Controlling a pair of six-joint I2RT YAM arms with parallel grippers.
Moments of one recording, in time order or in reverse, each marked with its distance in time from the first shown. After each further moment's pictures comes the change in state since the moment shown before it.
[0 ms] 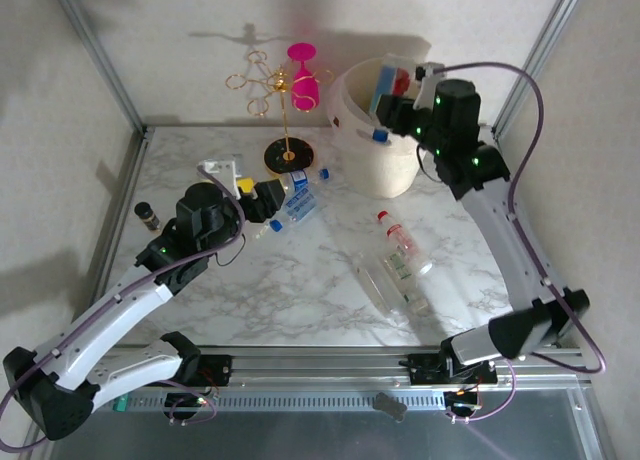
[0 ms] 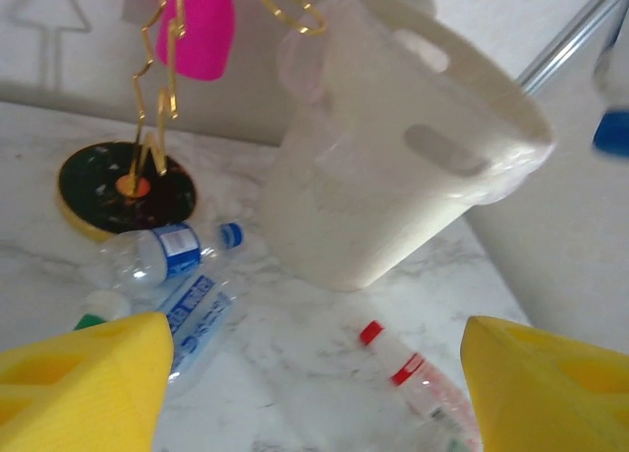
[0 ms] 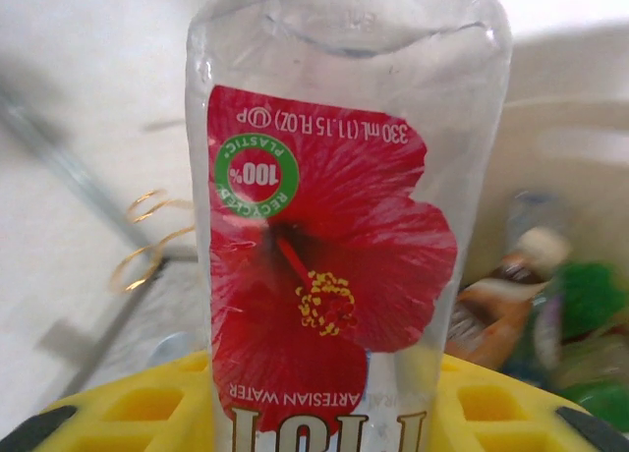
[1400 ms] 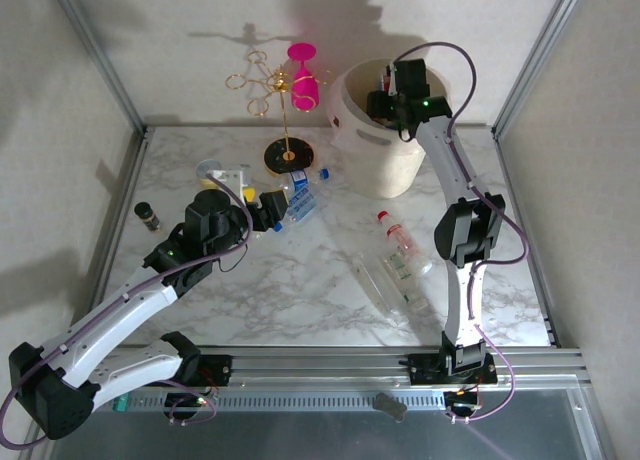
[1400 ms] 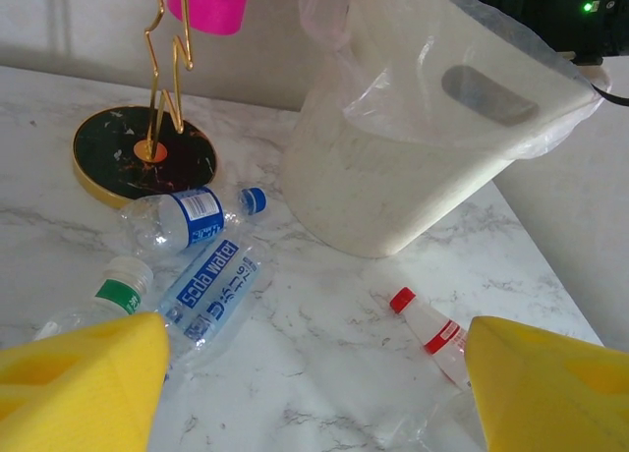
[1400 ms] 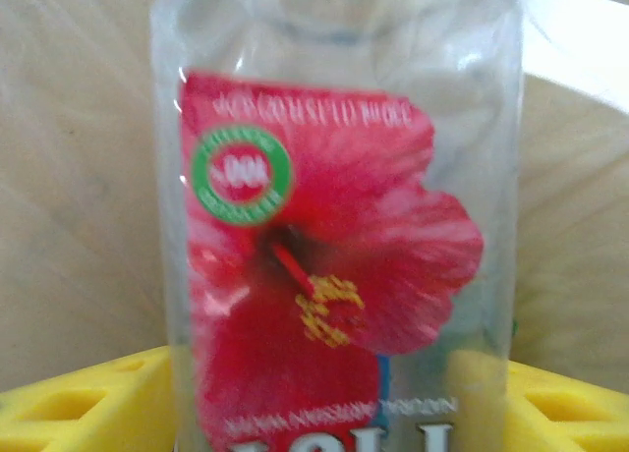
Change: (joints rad) left arm 0.000 0.001 -0.074 0.019 0.012 0.025; right arm -0.089 0.698 0.586 -0.276 0.120 -0.186
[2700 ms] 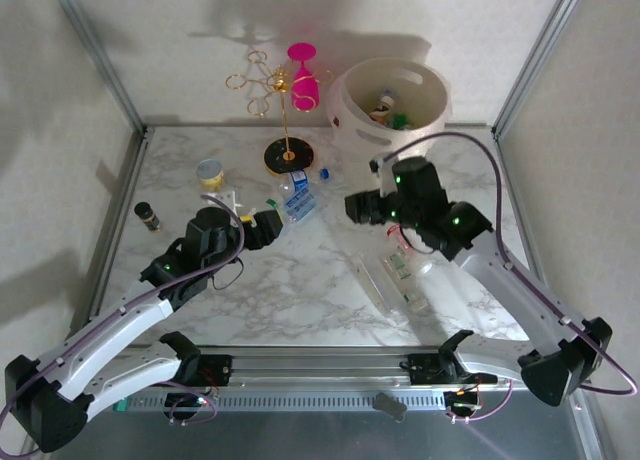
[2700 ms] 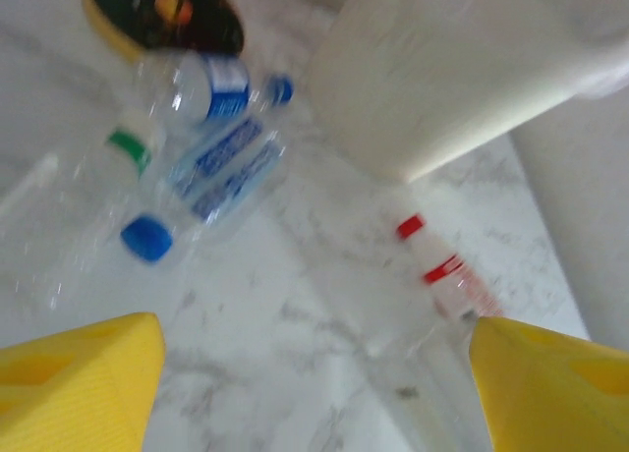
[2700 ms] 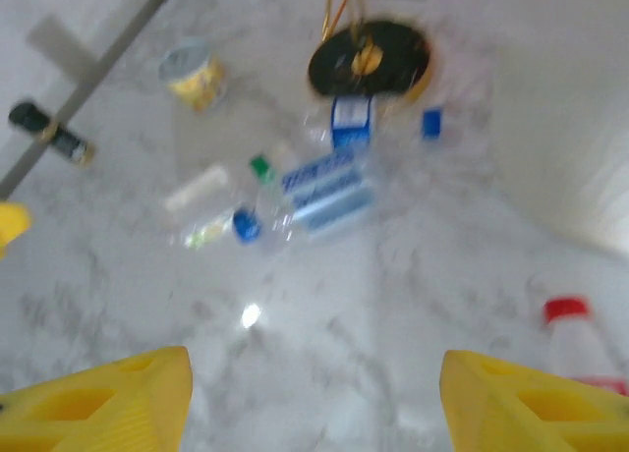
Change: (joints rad) left arm 0.000 -0.088 -0.155 -0.106 0.053 -0.224; right arm 0.391 -1.019 -1.111 0.086 -0.115 0.154
